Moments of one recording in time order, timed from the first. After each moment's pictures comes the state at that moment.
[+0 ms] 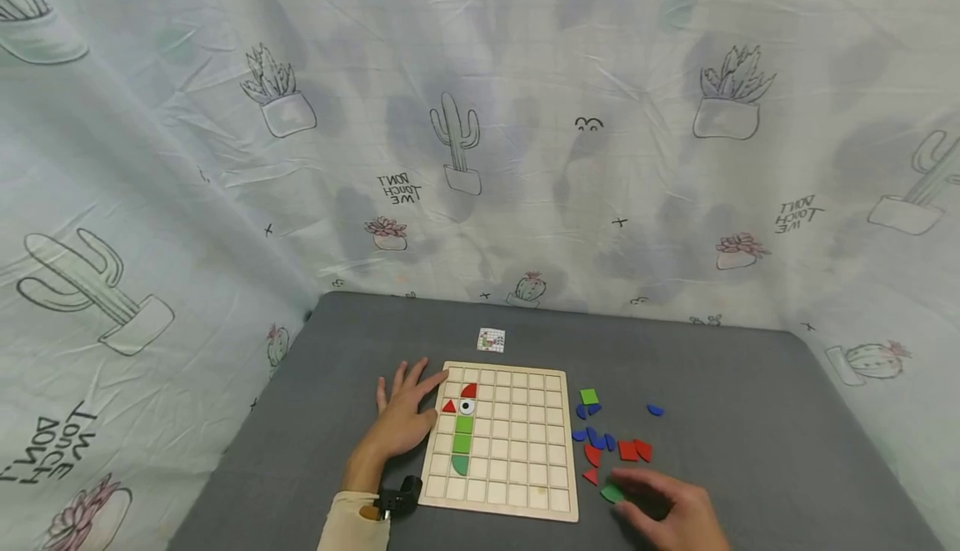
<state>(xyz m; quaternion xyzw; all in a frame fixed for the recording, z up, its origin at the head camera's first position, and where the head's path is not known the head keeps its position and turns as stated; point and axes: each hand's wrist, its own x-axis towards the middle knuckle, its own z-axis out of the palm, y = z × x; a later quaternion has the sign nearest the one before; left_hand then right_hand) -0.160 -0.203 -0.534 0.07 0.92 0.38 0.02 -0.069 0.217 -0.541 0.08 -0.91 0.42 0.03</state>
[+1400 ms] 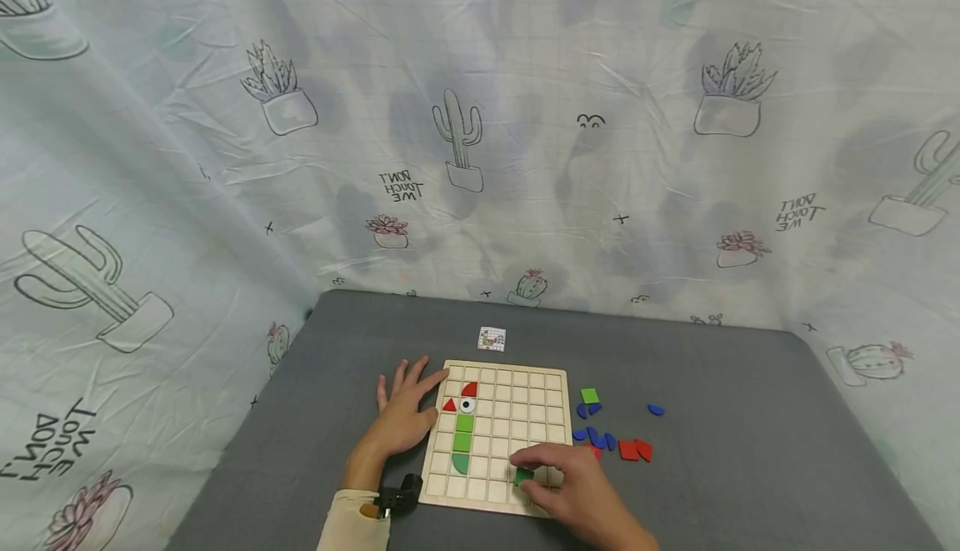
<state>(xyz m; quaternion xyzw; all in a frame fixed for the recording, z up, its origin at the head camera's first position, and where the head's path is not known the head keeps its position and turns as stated) -0.161 -0.204 -0.538 0.07 0.92 0.38 0.02 -0.103 0.115 -0.538 0.32 -0.82 0.47 0.02</state>
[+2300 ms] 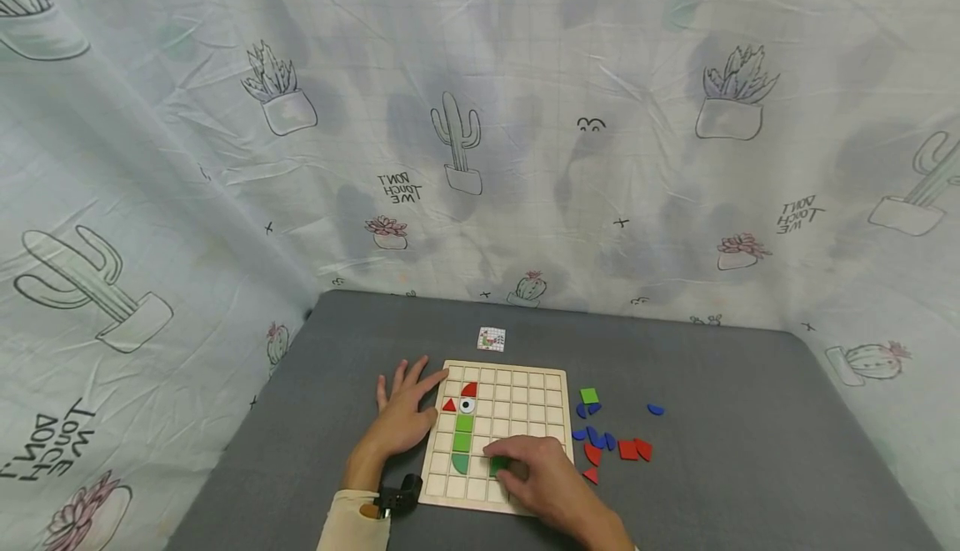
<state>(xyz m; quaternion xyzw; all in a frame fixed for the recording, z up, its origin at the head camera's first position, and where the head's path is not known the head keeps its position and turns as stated) -0.161 -0.203 -0.536 0.07 0.92 0.38 0.01 -0.117 0.077 -0.541 0.33 -0.84 0.42 -0.02</state>
